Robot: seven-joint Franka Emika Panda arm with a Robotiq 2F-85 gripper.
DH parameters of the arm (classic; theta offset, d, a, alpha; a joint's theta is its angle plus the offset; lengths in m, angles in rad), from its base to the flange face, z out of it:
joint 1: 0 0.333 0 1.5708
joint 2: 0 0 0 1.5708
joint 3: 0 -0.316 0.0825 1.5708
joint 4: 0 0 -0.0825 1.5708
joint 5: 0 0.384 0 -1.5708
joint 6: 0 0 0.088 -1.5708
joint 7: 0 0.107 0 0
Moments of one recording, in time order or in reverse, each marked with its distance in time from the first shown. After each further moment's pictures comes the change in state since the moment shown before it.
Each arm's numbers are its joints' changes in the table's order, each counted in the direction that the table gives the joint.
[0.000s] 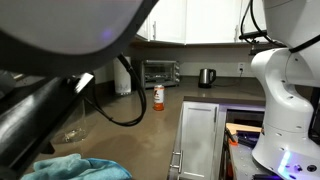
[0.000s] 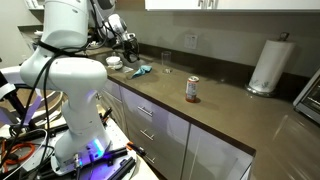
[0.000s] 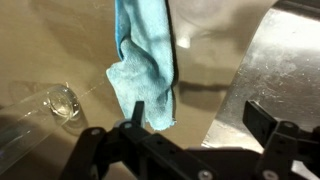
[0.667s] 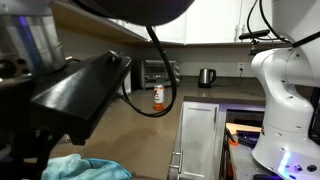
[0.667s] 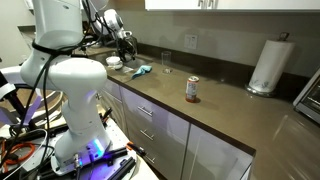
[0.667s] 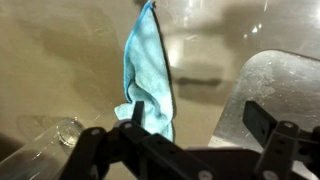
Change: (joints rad) arm -0.018 0.179 -0.029 0.208 0.096 -0.029 0.009
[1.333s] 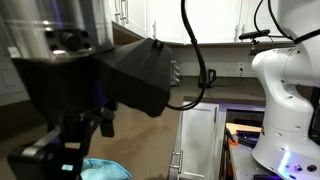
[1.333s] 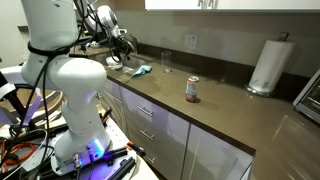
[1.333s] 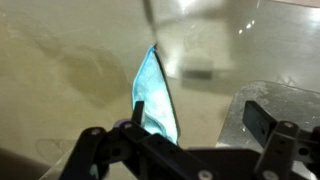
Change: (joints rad) arm -0.032 0.153 -0.066 0.167 0.032 -0.008 0.090
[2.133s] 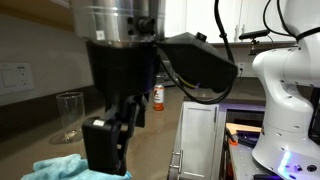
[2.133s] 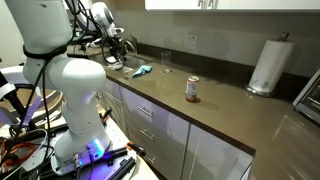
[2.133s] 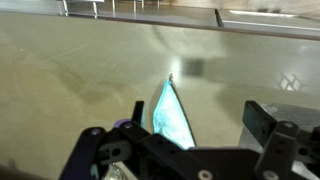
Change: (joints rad) arm -0.055 0.172 -0.057 0.186 0.059 -0.028 0.068
